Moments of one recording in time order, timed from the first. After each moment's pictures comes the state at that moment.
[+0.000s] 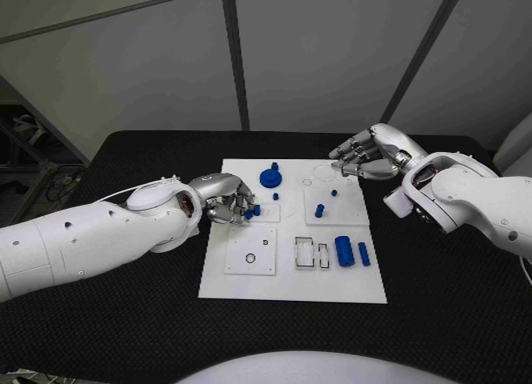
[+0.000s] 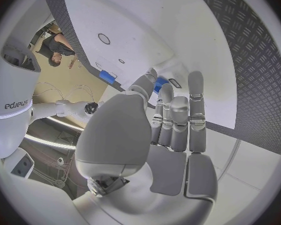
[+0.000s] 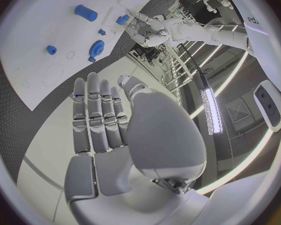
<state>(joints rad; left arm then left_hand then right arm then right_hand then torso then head) 1.15 -0.83 -0.08 1.48 -1.43 -0.25 -0.02 1.41 -0.16 0.18 0.02 0.15 0.95 0.11 0.33 0.16 0.96 0.03 0.94 0.50 1.26 -0.02 1.22 0.98 0.19 1.11 0.09 0.66 0.84 1.23 -0.88 -0.02 1.53 -0.88 -0.38 0.11 1.45 -0.17 0.26 0.18 0.42 1.05 0.17 0.11 0.07 1.20 0.09 0.22 0.19 1.25 0.05 0.23 0.48 0.17 0.92 0.17 0.46 0.31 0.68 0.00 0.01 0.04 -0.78</state>
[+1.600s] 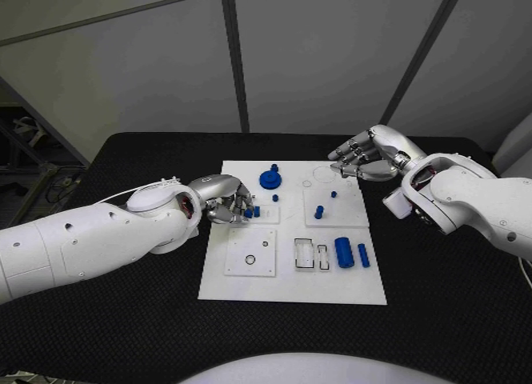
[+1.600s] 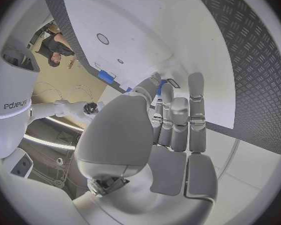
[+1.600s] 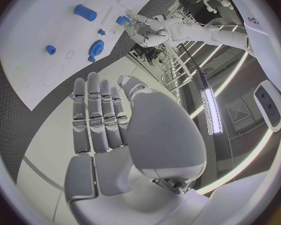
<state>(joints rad) 1.15 -0.82 -0.08 1.47 -1.43 -0.25 -0.02 1.44 -0.13 0.24 0.04 0.14 0.98 0.11 0.33 0.10 0.95 0.03 0.95 0.46 1.26 -0.02 1.26 0.97 0.19 1.11 0.09 0.68 0.90 1.23 -0.88 -0.02 1.53 -0.88 -0.38 0.11 1.44 -0.17 0.26 0.18 0.42 1.05 0.17 0.11 0.07 1.20 0.09 0.22 0.19 1.26 0.04 0.23 0.48 0.17 0.92 0.17 0.46 0.31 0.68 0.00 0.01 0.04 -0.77</state>
